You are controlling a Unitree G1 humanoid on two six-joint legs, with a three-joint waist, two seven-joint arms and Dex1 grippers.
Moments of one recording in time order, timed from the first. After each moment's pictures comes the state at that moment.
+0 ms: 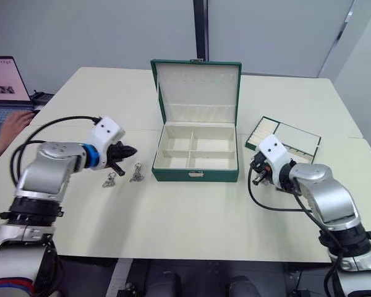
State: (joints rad) left arm -0.61 0.79 0.03 0.09 -0.10 0.70 -0.90; right arm -0.45 -0.66 0.03 -0.41 0.27 1.01 0.69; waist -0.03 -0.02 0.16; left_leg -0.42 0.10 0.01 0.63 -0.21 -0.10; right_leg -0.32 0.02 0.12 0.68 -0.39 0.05
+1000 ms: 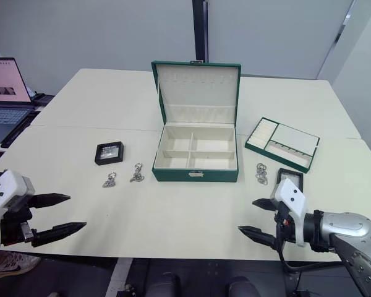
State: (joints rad) left arm 0.31 1.01 0.78 -0.51 -0.48 0.82 -1.19; right arm 0.05 -0.81 -0.23 -0.78 0.69 0.99 0.80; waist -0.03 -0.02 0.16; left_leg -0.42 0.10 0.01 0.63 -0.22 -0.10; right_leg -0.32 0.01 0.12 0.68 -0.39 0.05
